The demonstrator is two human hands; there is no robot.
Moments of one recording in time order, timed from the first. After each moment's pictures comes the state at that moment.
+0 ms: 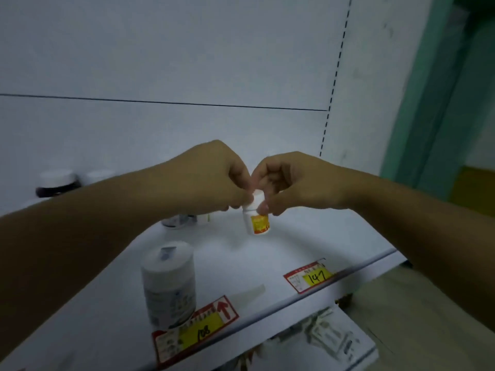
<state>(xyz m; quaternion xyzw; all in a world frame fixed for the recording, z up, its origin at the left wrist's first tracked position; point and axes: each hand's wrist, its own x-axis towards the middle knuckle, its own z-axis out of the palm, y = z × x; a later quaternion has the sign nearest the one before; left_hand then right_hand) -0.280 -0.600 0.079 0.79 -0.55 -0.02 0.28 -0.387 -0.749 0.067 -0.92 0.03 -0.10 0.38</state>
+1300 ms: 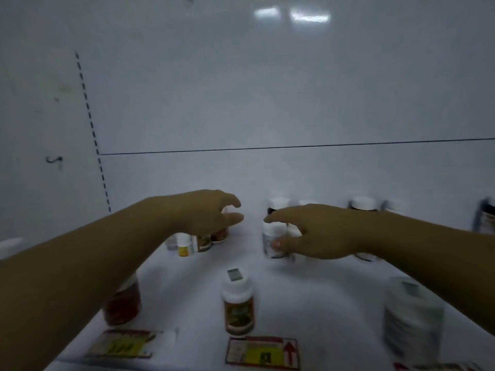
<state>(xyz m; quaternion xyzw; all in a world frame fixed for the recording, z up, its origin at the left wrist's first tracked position) -0.153 -0.344 0.090 0.95 -0.31 0.04 0.00 -0.231 -0.548 0.065 -0.98 -0.19 -0.06 0.08</state>
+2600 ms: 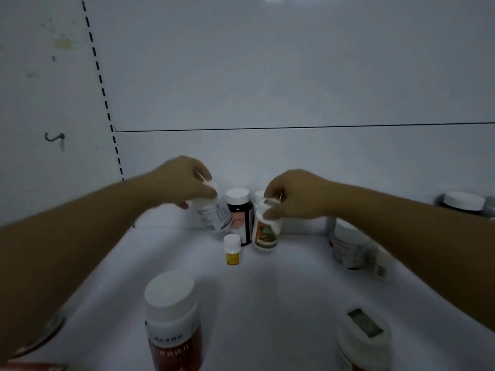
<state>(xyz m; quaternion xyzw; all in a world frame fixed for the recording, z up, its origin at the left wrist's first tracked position) 0.006 -0.215 0.088 0.93 -0.20 0.04 0.30 -0.054 -0.440 0.067 -0.97 -0.17 -0.14 0.09</state>
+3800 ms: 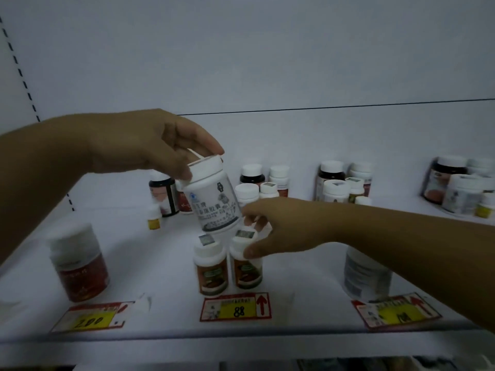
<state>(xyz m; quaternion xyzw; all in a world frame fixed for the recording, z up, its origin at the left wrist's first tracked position) -0.174 -0.313 0.137 0.80 -0.43 -0.19 0.37 -0.239 -0.534 0.029 -0.97 -0.17 0.03 0.18</state>
